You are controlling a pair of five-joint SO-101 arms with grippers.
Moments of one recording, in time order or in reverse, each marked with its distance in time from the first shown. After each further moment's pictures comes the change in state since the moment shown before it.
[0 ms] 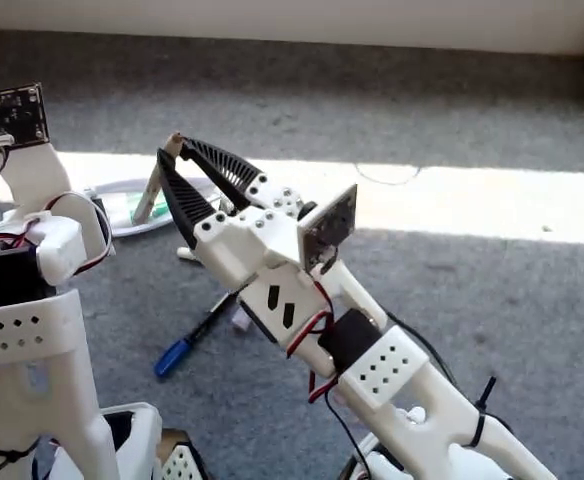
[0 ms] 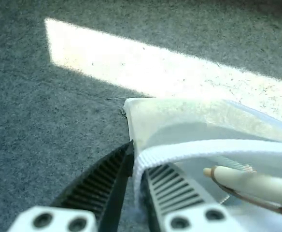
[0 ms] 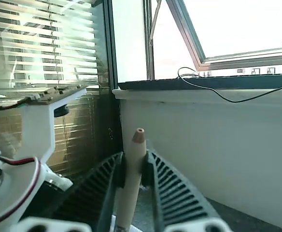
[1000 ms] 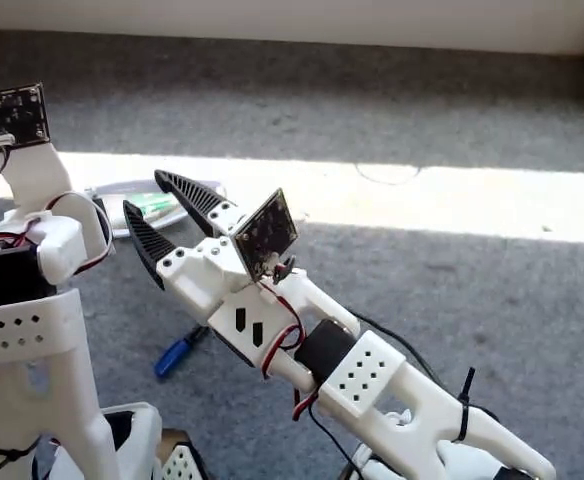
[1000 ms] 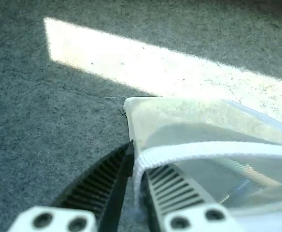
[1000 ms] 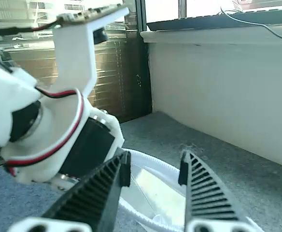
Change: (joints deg) left arm 0.0 0.0 0.1 0.0 0.0; right arm -7.6 2.7 0.0 9.7 0.1
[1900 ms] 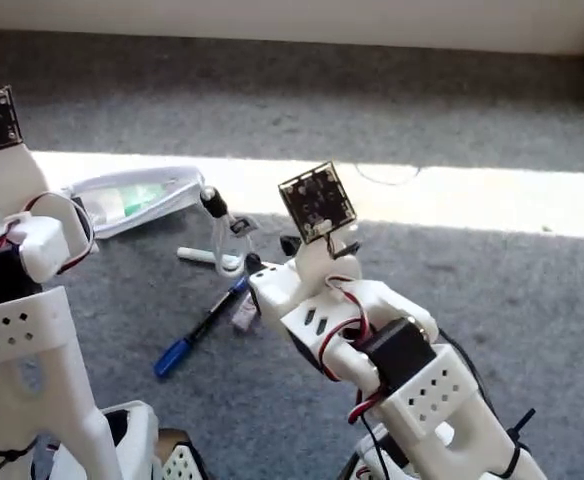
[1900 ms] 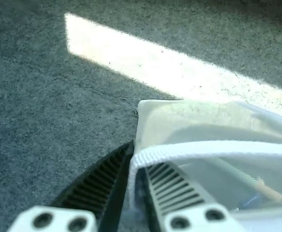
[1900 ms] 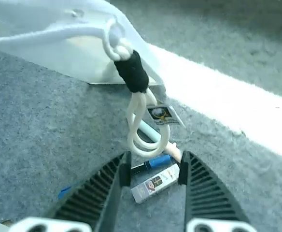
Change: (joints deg) left arm -8.3 0.0 0.0 -0.8 0.1; right arm 12.6 -13.5 -6.8 61.6 -5.5
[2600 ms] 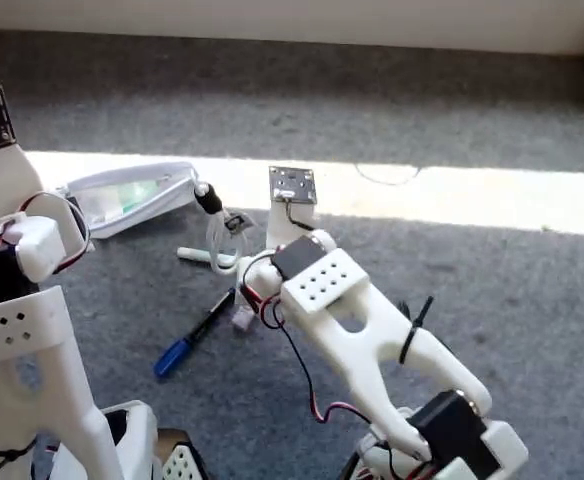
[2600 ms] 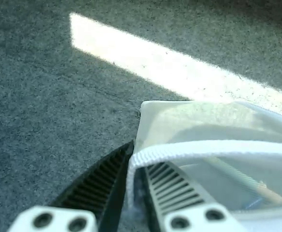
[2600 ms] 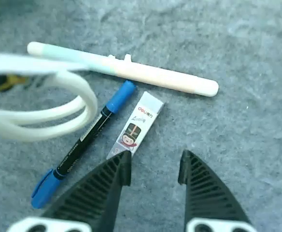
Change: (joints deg) left arm -1.8 0.0 0.1 -0.4 0.0; right arm 0.1 44.2 -16.3 7.8 -27.7
